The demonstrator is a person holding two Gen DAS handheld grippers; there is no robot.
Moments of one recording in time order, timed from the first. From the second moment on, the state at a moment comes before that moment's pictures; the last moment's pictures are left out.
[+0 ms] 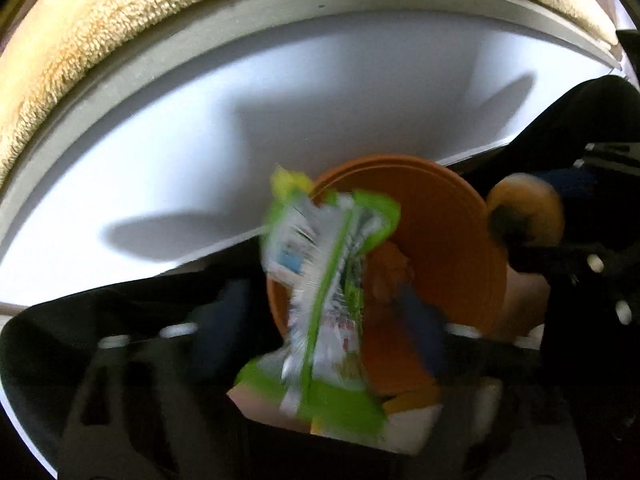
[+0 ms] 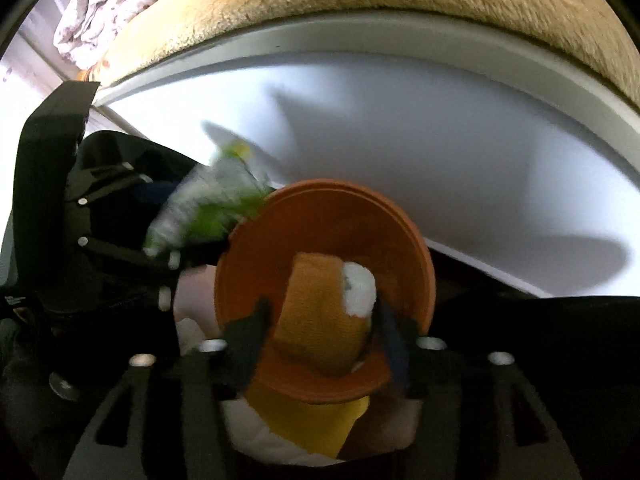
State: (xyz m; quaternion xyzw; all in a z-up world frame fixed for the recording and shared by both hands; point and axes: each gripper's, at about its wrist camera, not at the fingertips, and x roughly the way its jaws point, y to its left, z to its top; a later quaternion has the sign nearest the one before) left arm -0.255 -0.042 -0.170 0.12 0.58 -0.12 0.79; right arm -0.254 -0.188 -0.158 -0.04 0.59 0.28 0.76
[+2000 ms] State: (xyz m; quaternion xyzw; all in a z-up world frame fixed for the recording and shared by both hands) left arm 0.118 -0.122 -0.040 -0.12 0.50 -0.15 0.84; right arm -0.163 -0.337 -0.023 0.12 0.43 0.20 0.87
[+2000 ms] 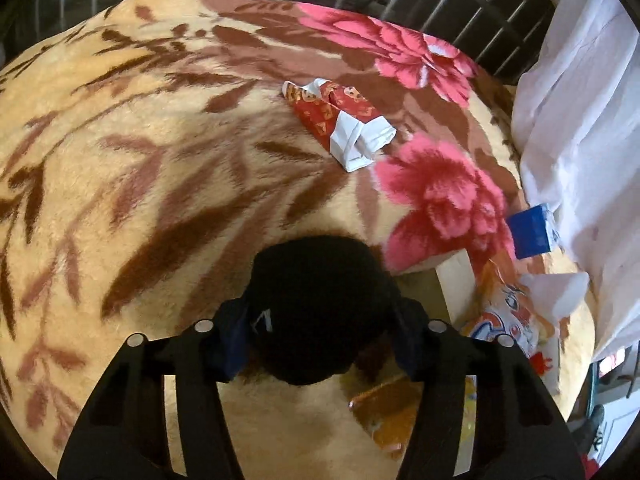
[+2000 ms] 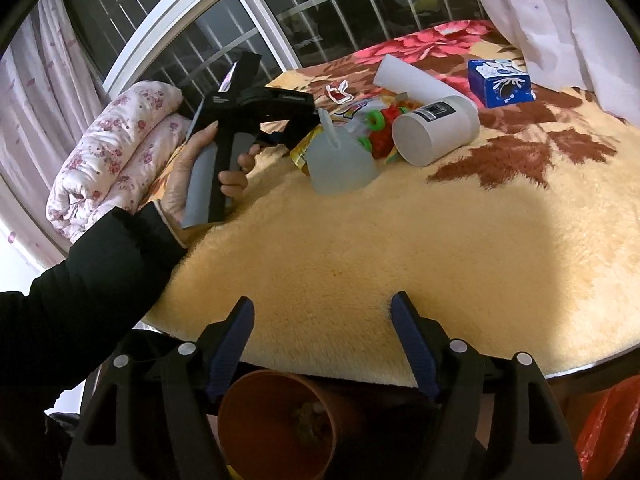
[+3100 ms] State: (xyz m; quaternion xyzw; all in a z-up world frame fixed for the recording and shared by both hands) left arm -0.015 0.013 -0.050 -0.02 0.45 -0.01 0.89; right arm 0.197 -0.219 0.009 -0.04 0.49 0.14 0.86
